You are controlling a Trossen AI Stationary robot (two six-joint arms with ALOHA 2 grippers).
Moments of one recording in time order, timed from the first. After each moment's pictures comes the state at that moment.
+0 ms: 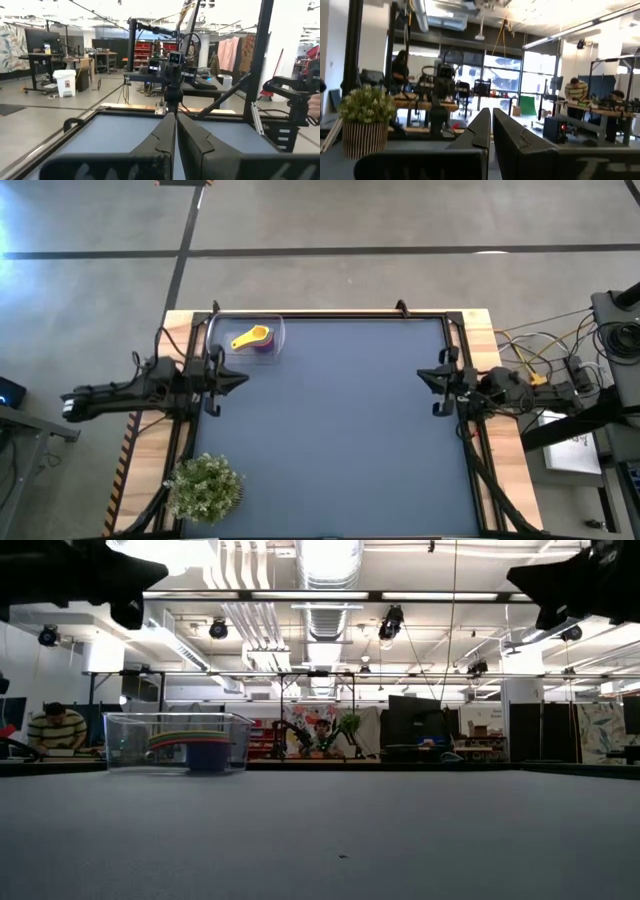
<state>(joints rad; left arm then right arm) 0.13 0.21 0.22 0.12 0.07 -0.05 0.01 0.03 0.04 0.29 0.16 -0.18</state>
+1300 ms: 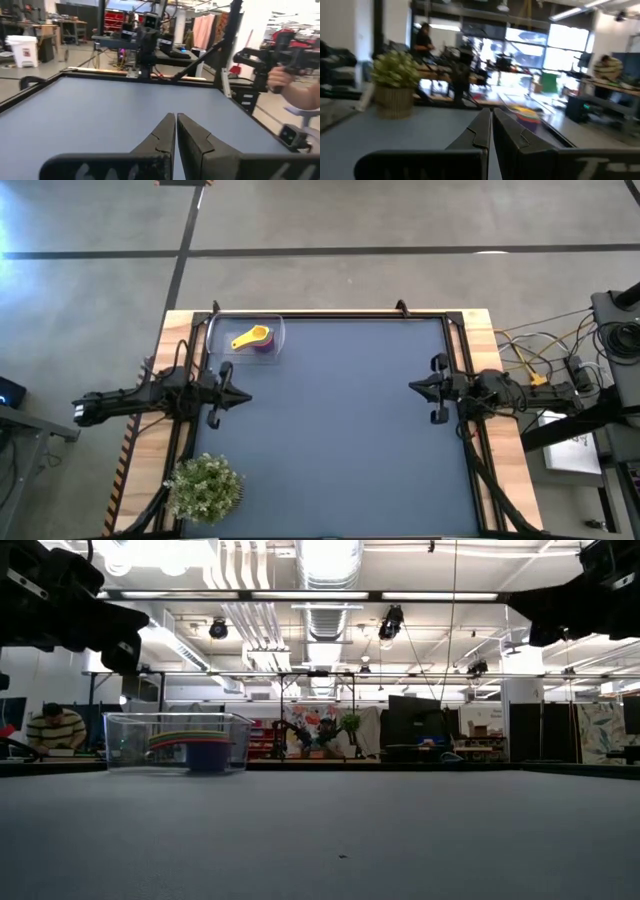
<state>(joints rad) 0.13 0.02 0.04 -0.04 0.22 -0.11 0.01 0.00 0.01 0.17 0.03 -0.13</state>
